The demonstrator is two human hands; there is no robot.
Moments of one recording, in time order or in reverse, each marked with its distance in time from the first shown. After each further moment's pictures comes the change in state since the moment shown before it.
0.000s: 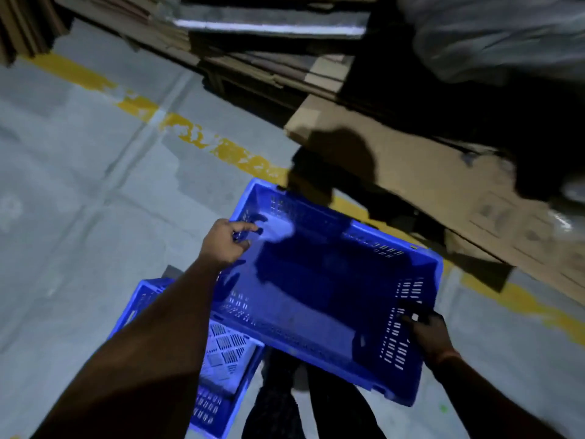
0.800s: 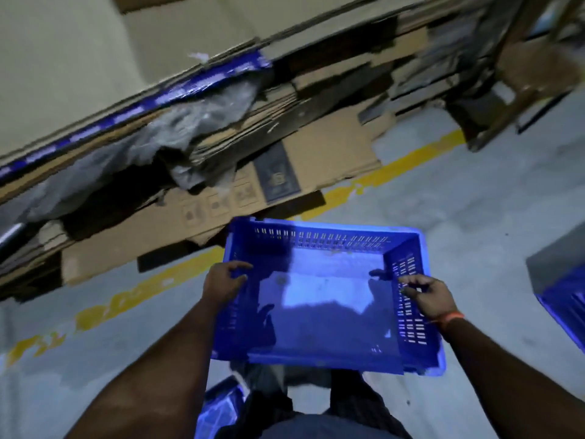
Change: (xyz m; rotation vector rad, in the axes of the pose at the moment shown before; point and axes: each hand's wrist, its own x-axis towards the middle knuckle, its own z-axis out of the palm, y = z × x) left_hand -0.181 0.333 0.218 0.519 -0.537 0.468; right_hand -0.279 0.257 -0.274 0.430 0.601 0.149
